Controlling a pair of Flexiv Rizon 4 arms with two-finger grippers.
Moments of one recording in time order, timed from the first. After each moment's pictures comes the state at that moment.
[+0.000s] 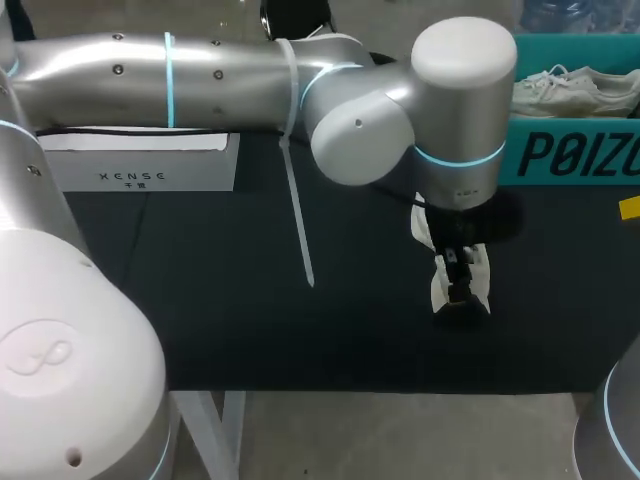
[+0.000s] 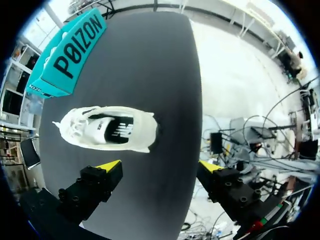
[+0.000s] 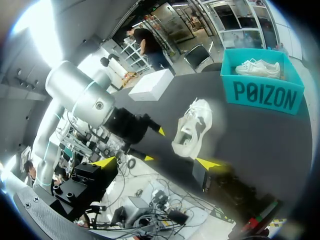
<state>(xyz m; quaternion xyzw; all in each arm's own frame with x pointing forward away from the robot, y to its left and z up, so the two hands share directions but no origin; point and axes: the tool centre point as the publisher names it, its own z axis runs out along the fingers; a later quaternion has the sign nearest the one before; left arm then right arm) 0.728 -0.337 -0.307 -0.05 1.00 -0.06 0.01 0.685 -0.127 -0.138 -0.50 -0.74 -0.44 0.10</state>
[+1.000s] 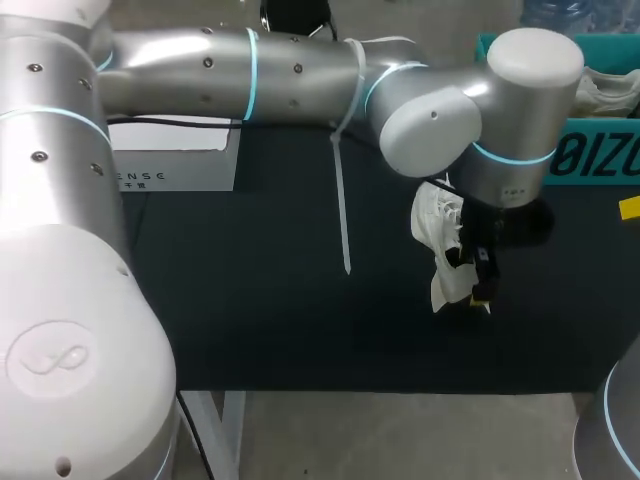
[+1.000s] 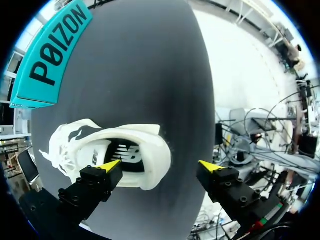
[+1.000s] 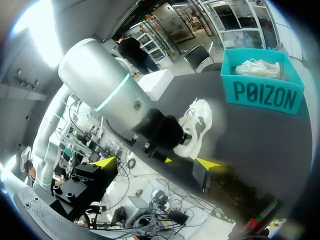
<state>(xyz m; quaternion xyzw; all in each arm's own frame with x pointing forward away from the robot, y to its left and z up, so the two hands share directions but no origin) 0.755 -0.380 -0.346 -0.01 1.00 0.00 -0.01 0.685 -0.127 -0.138 -0.50 -0.74 -0.44 0.10</state>
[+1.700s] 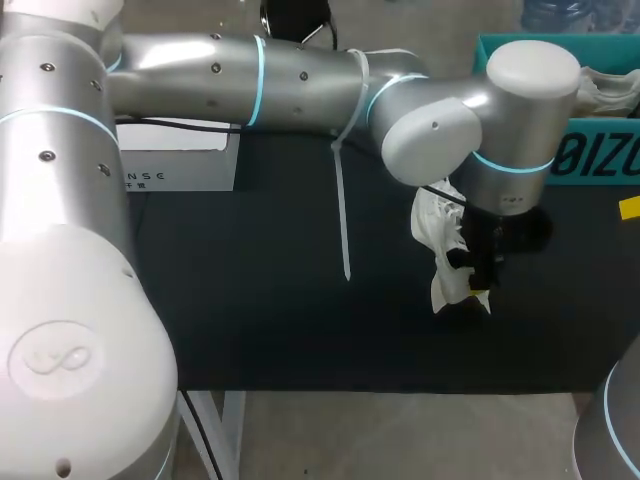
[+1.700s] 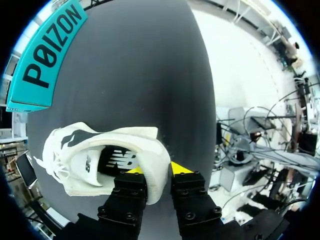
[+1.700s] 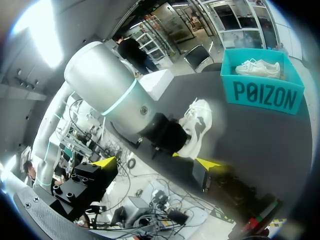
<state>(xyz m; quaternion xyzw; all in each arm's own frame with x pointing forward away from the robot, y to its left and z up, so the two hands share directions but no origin) 0.752 -0.383 -0.360 0.00 1.00 0.00 -0.02 0.685 -0.127 -0.138 -0.50 -0.74 -0.44 0.10</state>
